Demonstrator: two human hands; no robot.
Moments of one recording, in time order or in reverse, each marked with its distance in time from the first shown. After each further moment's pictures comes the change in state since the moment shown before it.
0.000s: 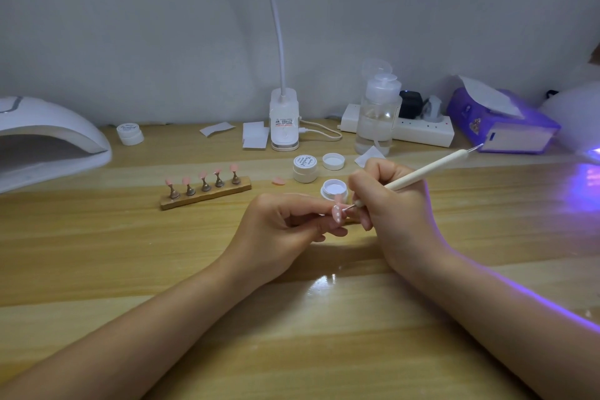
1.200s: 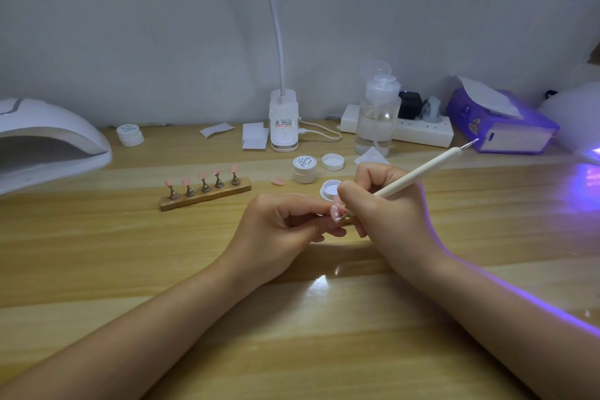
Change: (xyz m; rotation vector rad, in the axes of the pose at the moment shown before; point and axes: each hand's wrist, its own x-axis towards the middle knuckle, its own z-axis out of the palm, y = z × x) left_hand 0.001 -0.002 0.000 -0.005 -0.001 0.029; right_hand -0.007 -0.009 0.003 -0.104 -0.078 -0.027
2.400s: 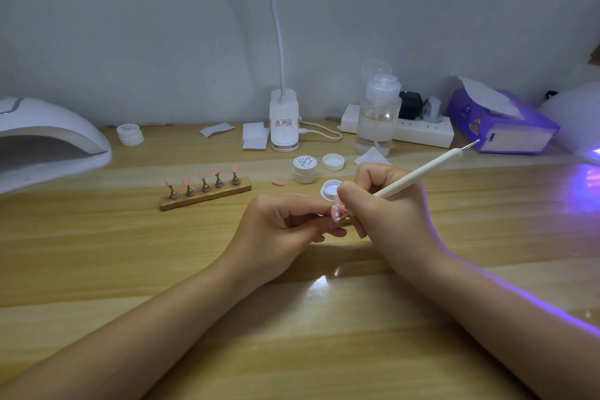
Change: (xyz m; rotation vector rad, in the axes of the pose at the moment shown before) left_hand 0.000 0.000 -0.001 0.013 -0.011 0.018; right_hand -0.001 -0.001 0.000 0.000 -0.015 -0.005
